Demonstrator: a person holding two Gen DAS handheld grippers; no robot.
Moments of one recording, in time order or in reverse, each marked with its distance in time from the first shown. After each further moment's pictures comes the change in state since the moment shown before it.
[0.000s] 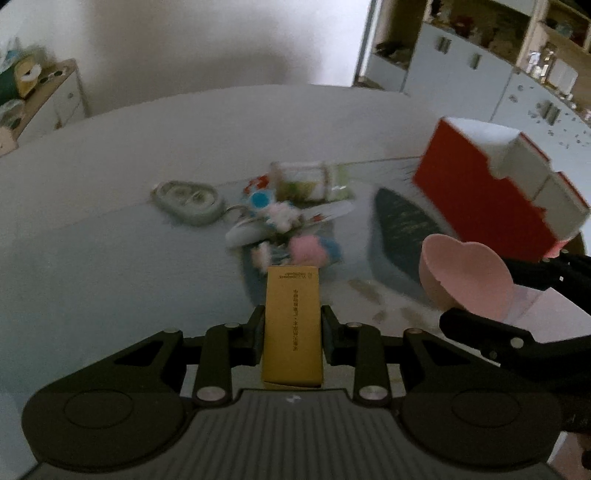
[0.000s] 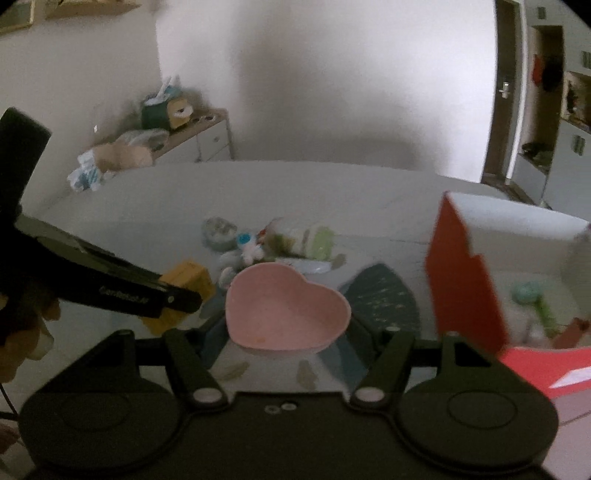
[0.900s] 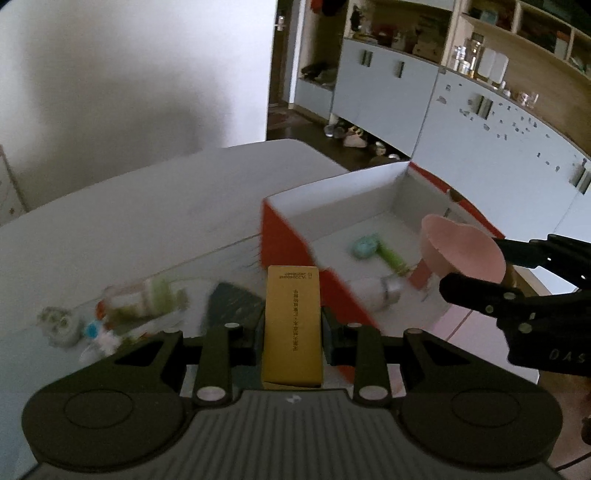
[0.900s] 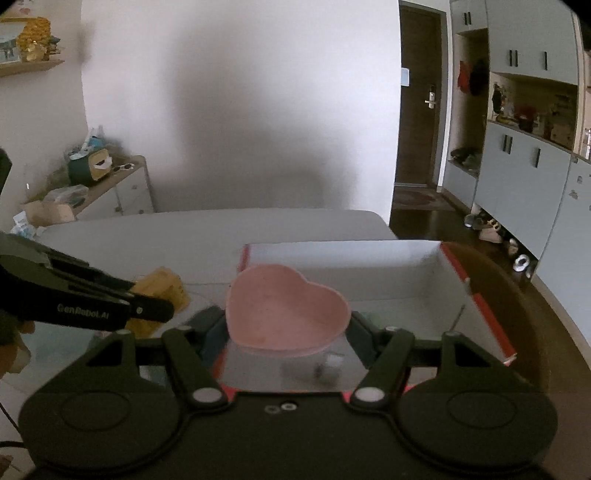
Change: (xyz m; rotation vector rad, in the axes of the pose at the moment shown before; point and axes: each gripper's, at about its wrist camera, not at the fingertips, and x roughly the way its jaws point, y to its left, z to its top) left arm -0.006 -0.174 0.085 0.154 -0.094 -0.108; right arm -0.066 -0.164 0.016 0.079 -0.076 -0.162
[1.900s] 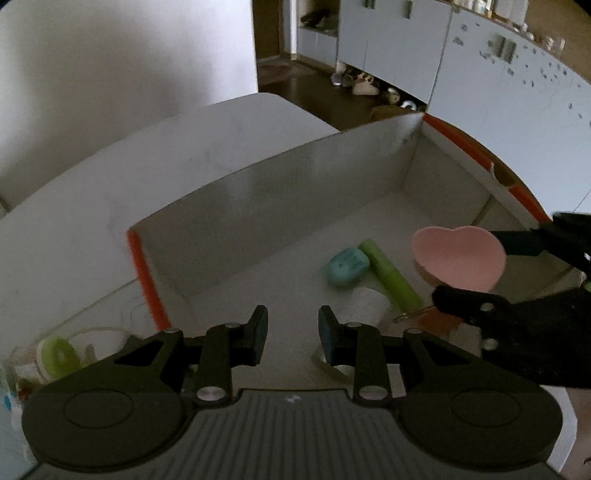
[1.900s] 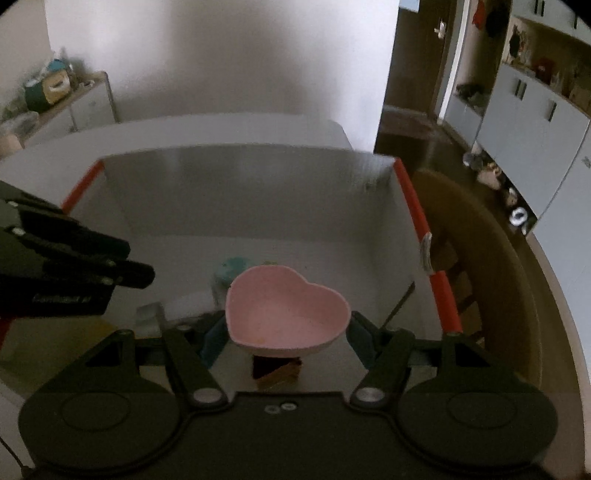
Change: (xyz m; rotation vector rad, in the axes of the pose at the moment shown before) left arm 0.161 -0.075 0.056 0.074 0.182 0.084; right arm 0.122 -0.103 -0.003 -0.051 0.324 -0.029
